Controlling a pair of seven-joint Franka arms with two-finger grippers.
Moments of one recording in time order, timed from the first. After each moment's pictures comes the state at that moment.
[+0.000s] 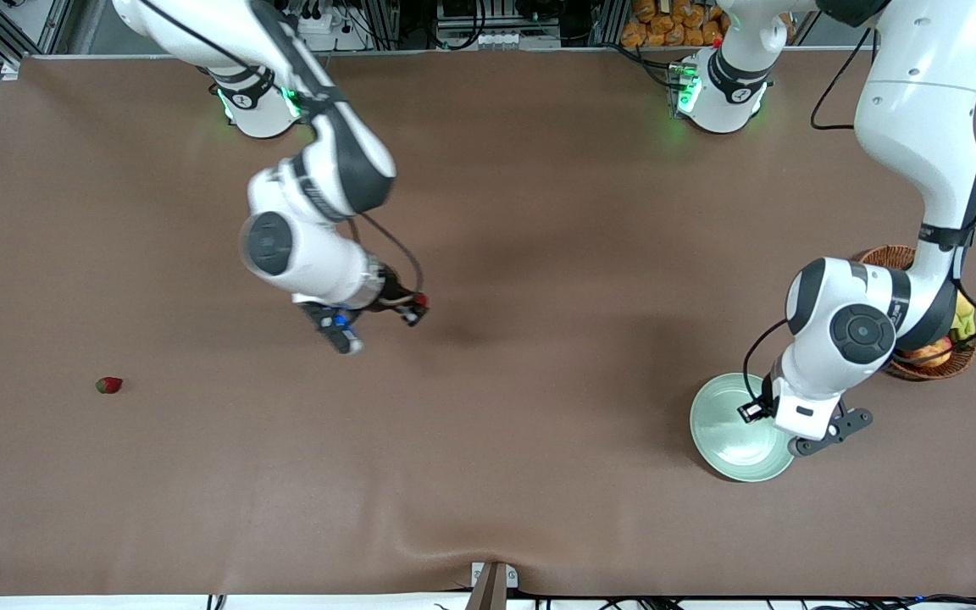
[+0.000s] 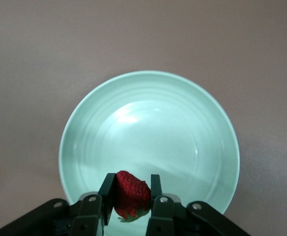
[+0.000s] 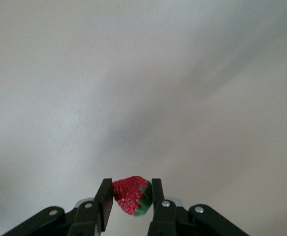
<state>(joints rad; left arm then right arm) 0.06 0.68 -0.22 -1.58 0.32 2.36 -0.71 0.63 0.48 -0.07 -1.71 0.45 2.22 1.13</state>
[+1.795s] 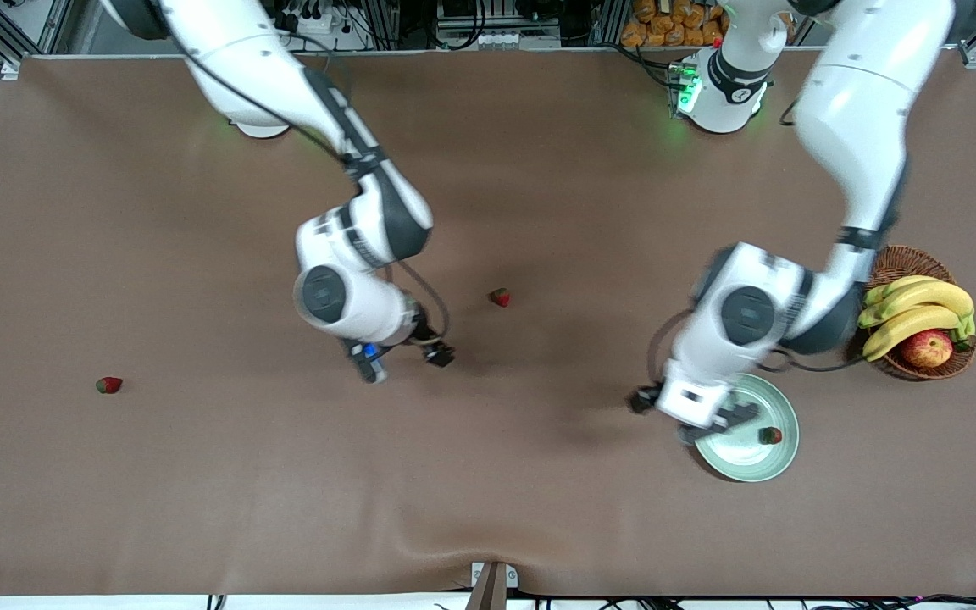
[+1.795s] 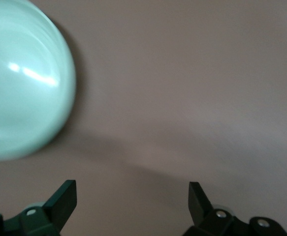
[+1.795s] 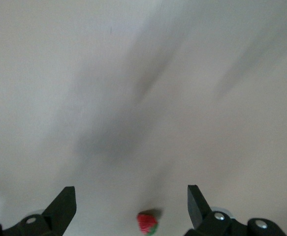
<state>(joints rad) -0.11 0.70 -0.39 -1.52 0.35 2.25 -0.95 0.56 0.65 -0.11 -1.50 0.46 2.07 1.16</state>
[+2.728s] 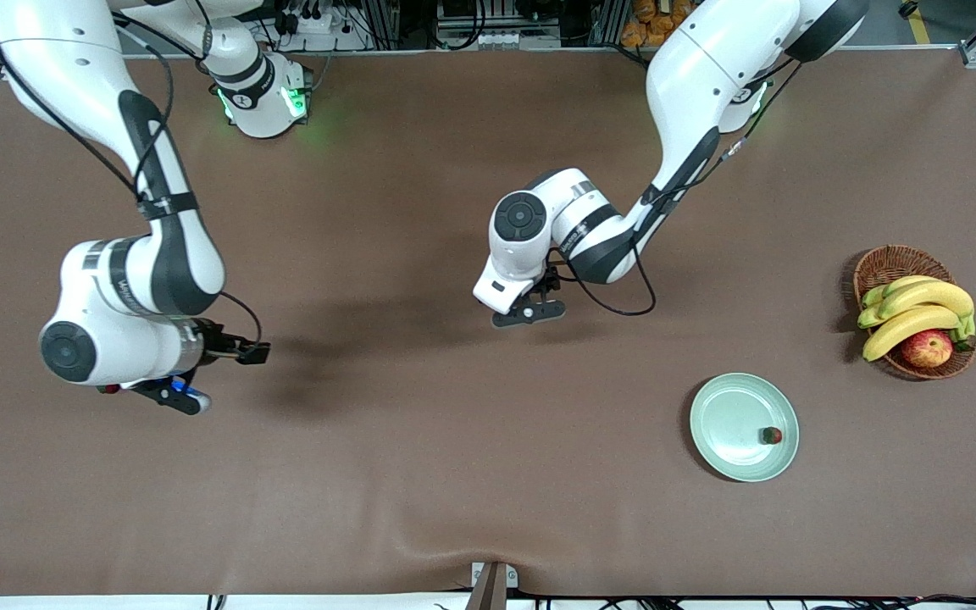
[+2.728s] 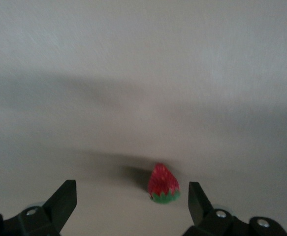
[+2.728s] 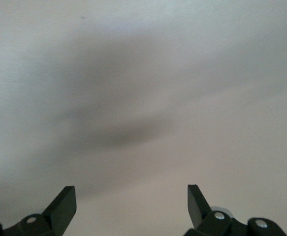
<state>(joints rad) -0.45 0.75 -0.42 -1.61 0.31 2.23 -1.13 0.15 0.52 -0.11 -1.63 0.17 1.82 0.28</state>
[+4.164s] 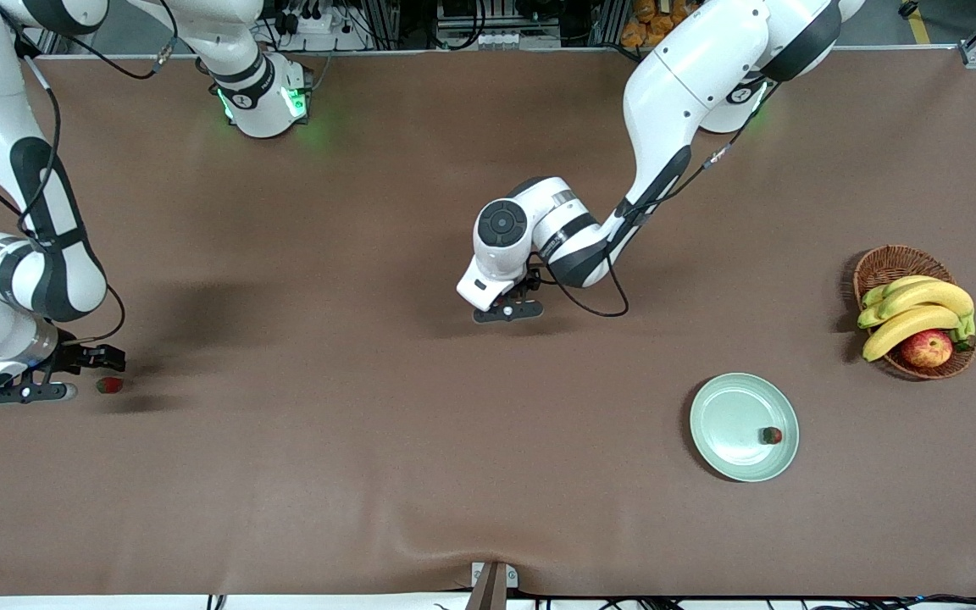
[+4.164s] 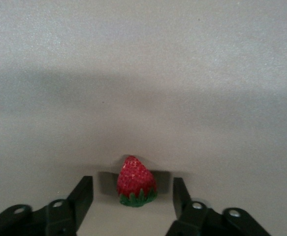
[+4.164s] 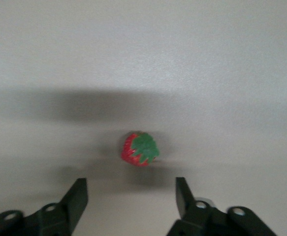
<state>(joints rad) -0.48 0.83 -0.41 -1.57 0.31 2.27 -1.10 -0.23 0.61 -0.11 -1.80 0.00 2.45 -0.42</state>
